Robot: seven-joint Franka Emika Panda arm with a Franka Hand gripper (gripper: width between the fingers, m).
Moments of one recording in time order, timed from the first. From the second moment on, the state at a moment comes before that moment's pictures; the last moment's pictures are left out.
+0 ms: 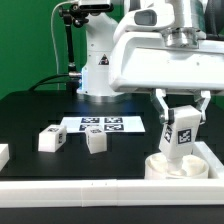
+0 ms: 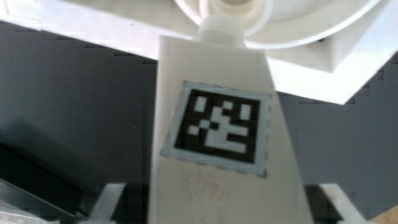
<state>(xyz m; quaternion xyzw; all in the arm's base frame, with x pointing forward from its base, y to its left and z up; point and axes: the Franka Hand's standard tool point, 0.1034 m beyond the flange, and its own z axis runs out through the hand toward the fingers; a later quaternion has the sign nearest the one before) 0.662 0.073 0.112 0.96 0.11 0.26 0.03</state>
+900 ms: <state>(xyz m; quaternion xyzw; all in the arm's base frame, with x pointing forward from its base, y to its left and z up) 0.653 0.080 0.100 0.96 0.13 0.25 0.03</state>
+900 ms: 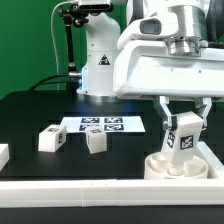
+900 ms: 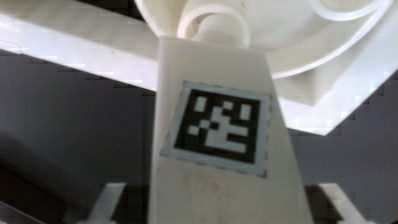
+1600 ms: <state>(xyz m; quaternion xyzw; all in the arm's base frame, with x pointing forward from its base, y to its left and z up) 0.655 0.075 0.100 0.96 0.13 0.25 0.03</state>
